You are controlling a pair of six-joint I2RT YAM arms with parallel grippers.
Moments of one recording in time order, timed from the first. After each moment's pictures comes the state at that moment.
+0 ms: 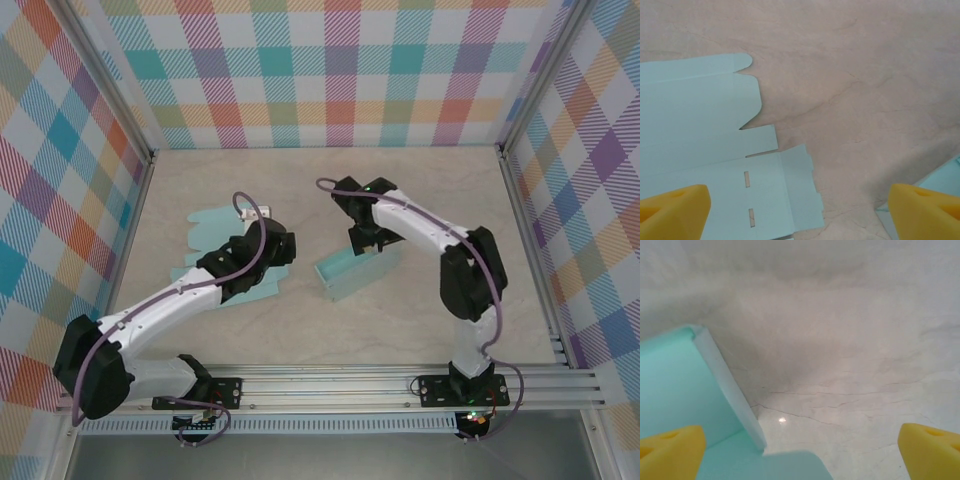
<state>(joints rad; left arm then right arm) -0.69 1.25 0.91 -0.44 -0.50 -0.55 0.65 1.88 1.64 -1.24 0.44 0.43</state>
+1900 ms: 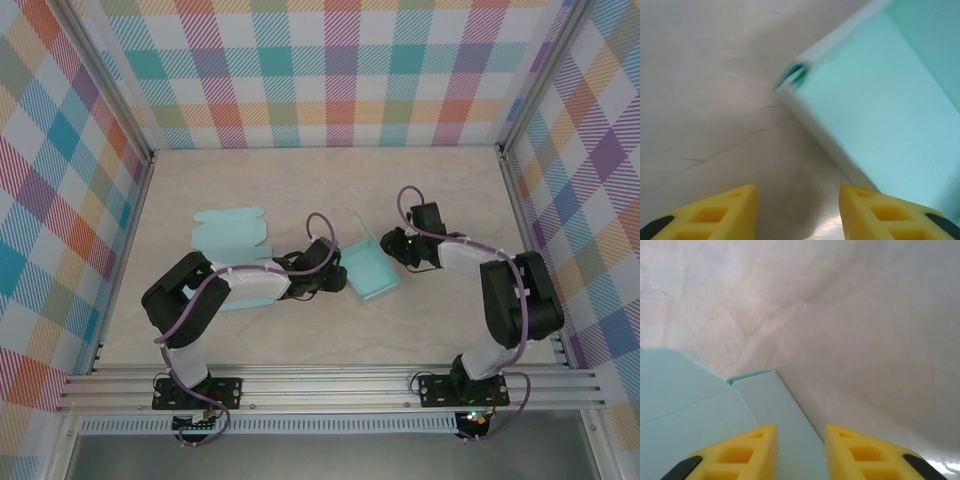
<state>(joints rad) -0.87 1.79 0.95 -0.05 -0.09 -0.64 0.26 1.64 0.85 -0.14 -0.35 0.72</state>
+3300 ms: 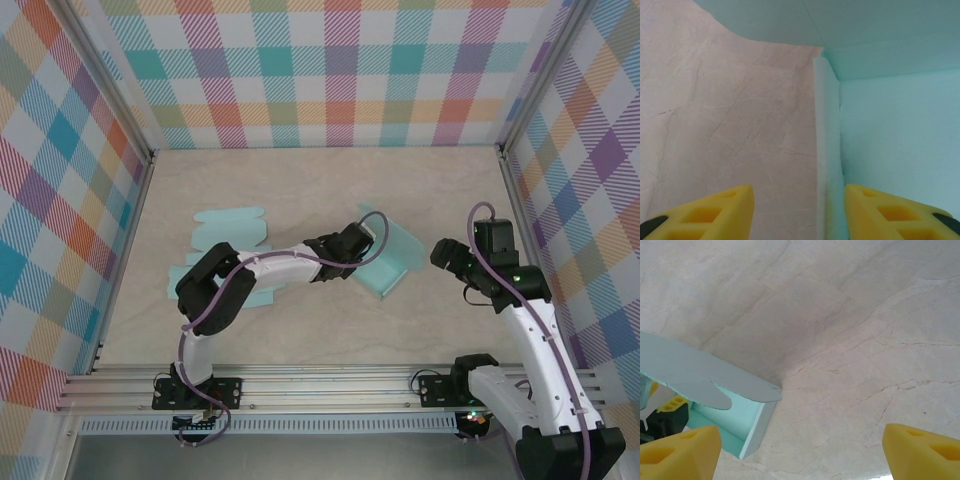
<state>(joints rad) -0.90 1.99 1.33 -0.29 -0.42 0.08 0.13 0.85 0.90 -0.94 0.02 0.55</state>
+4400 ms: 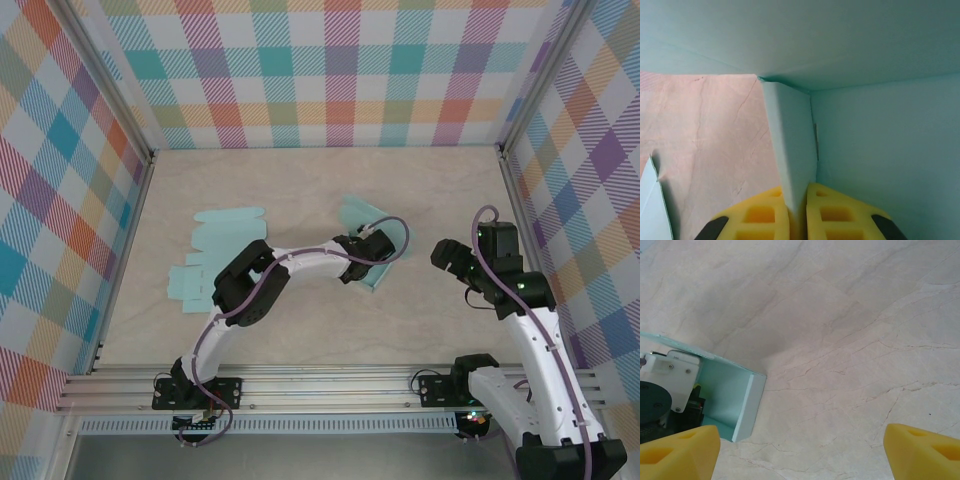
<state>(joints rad) -0.95 2.24 1.62 -0.63 -0.74 -0.05 0.13 0.80 0.90 -0.94 0.00 0.55</state>
